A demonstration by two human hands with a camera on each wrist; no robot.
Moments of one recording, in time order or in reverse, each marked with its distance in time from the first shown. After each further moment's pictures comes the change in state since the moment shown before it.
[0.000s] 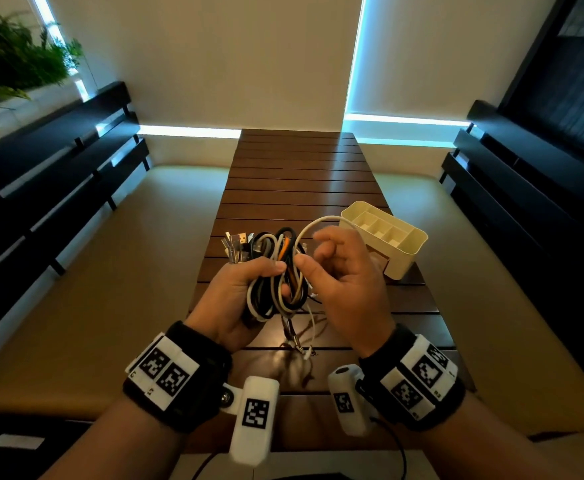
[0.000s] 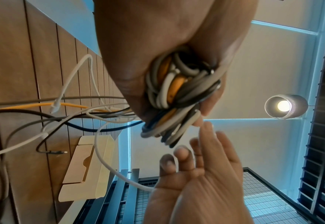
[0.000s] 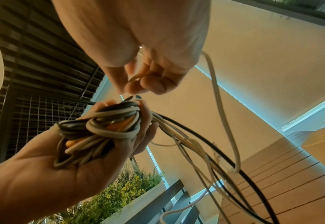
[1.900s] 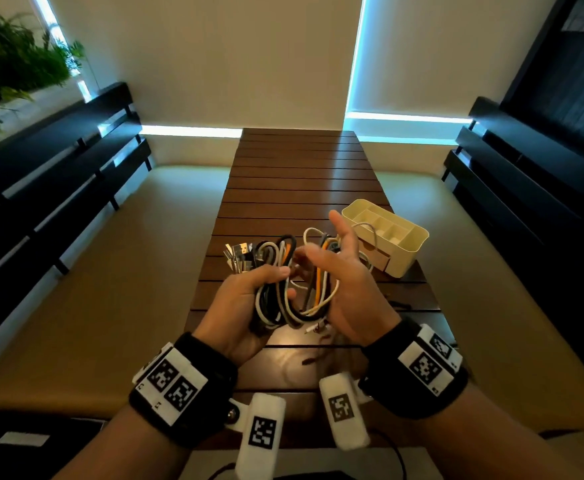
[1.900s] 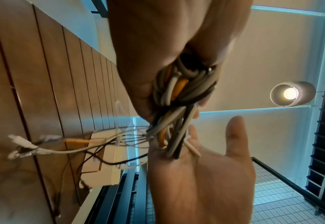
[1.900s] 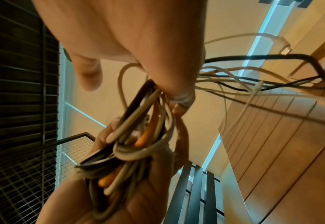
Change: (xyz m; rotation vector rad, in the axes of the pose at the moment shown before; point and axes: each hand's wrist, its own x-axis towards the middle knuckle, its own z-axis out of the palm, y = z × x) left_hand -0.007 -0.017 0.005 0.090 0.098 0.028; right_hand 0.010 -0.007 -0.002 0.695 -0.142 0.739
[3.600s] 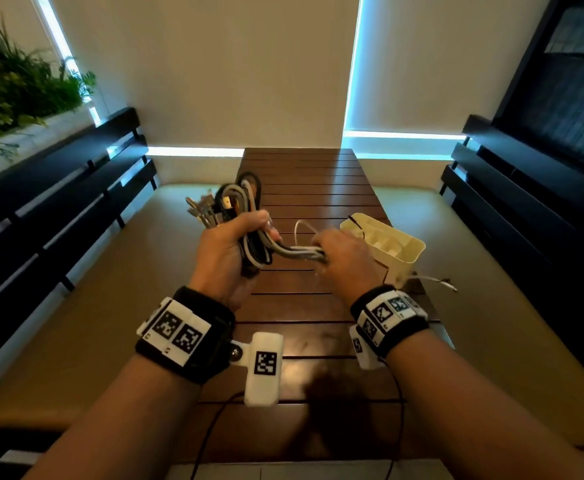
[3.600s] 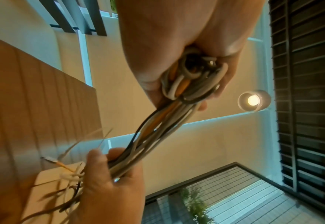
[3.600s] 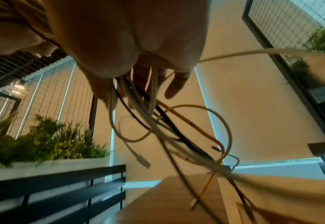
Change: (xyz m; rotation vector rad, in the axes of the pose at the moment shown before) left_hand 0.019 0.051 0.021 0.008 -0.093 0.451; right_hand 0.067 0.009 -0.051 -1.609 0.216 -0.661
